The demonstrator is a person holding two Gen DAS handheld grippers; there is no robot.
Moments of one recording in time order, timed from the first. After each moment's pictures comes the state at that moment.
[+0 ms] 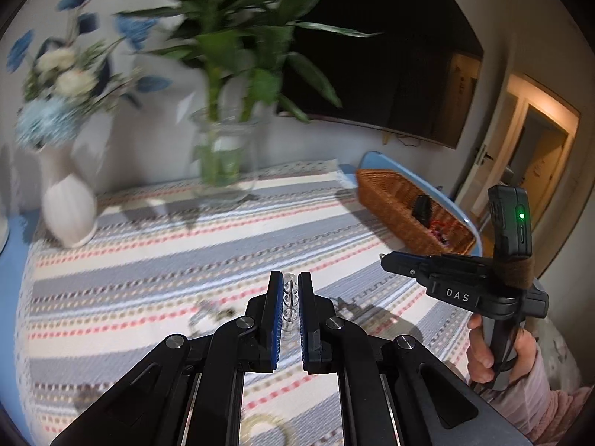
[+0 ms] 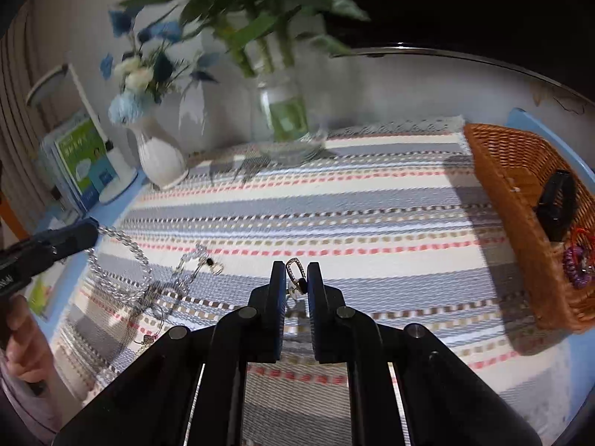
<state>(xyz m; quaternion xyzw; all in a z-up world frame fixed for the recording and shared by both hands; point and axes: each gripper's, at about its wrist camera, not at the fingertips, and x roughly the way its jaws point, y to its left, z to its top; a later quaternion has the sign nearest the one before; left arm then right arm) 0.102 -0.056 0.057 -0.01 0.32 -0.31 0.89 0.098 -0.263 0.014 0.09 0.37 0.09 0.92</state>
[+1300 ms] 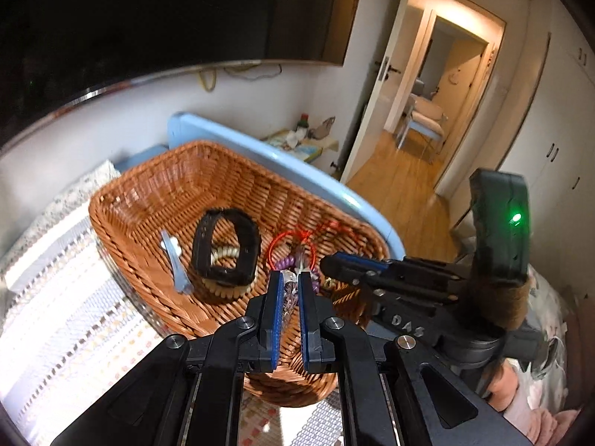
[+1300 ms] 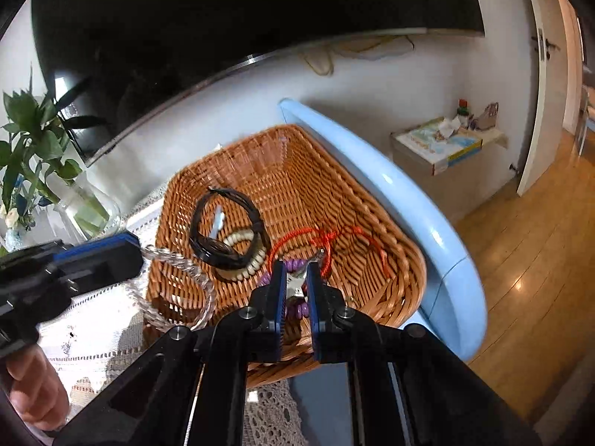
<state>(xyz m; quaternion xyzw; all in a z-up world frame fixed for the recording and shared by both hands) 0.143 -0.414 0.032 0.11 0.38 -0.49 0.78 0.060 -0.542 -0.010 0.21 0.34 -0.11 0.91</state>
